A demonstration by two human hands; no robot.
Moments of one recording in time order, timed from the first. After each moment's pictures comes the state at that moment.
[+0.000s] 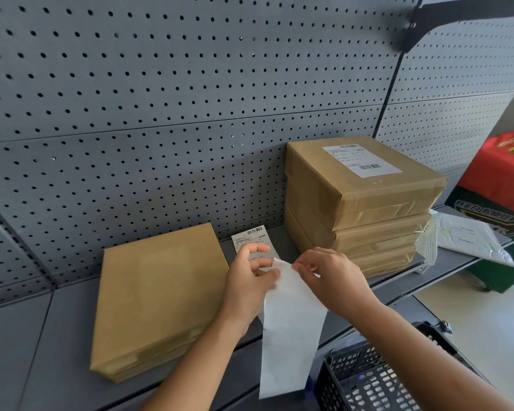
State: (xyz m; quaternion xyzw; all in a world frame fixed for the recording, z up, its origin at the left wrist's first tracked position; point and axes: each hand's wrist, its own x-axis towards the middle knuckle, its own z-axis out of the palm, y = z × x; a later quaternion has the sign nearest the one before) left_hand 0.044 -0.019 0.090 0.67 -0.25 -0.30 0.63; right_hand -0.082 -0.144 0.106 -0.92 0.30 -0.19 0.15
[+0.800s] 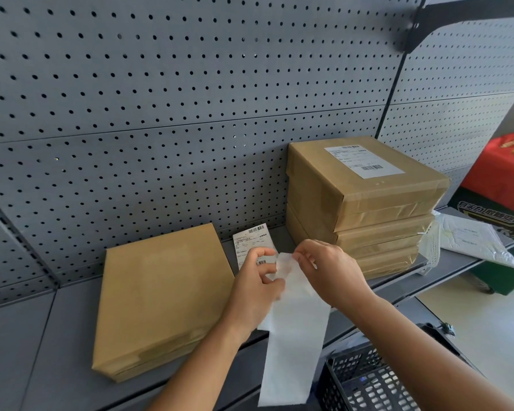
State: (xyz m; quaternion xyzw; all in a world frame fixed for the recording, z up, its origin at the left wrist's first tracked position) left_hand 0.037 -0.014 0.095 0.69 -0.30 -0.31 0.58; right_hand -0.067 -0.147 0.112 -0.92 0.30 -0.19 0.13
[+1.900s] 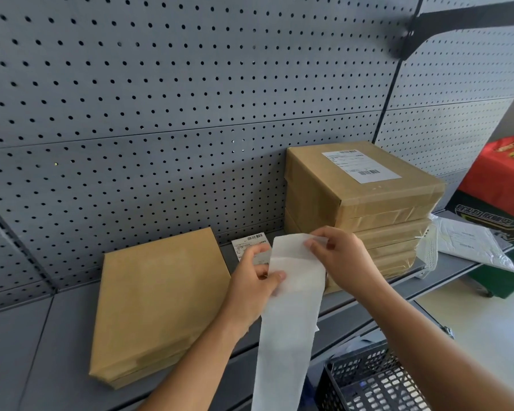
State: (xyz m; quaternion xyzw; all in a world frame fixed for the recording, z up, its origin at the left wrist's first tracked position) left_hand 0.045 -0.026 0.093 0.66 -0.28 -0.33 0.62; right_hand -0.078 -0.166 0.140 -0.84 0.35 -0.25 0.33
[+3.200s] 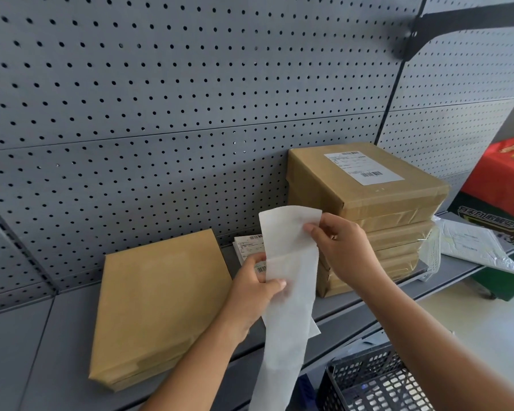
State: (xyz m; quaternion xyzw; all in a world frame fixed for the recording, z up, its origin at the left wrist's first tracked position) left_hand 0.048 -0.023 0.093 0.66 -0.26 -0.37 0.60; right_hand -0.066 -0.170 0.152 -0.84 0.30 -0.32 0.33
